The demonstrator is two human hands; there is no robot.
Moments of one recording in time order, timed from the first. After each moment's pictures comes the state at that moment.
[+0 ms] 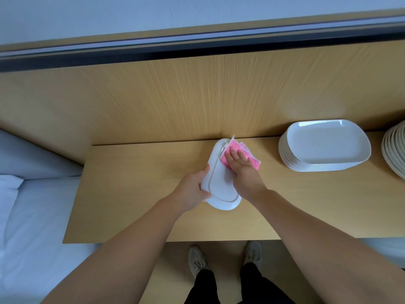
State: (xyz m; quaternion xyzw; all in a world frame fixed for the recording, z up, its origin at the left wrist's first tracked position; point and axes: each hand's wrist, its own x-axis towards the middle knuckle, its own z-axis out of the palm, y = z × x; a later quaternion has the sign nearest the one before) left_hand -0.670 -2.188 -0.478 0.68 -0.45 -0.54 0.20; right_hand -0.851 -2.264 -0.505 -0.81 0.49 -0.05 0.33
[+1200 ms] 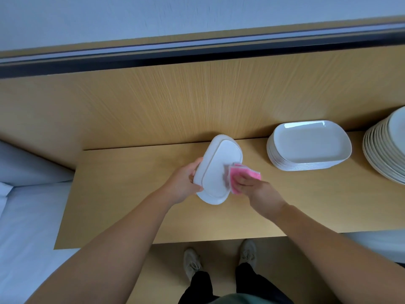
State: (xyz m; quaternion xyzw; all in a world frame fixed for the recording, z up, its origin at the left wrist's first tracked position) left_hand -0.668 -2.202 -0.451 0.66 -0.49 -0.53 0.21; right_hand -0.926 -2.235 -0.511 -0.91 0.34 -0.17 0.17
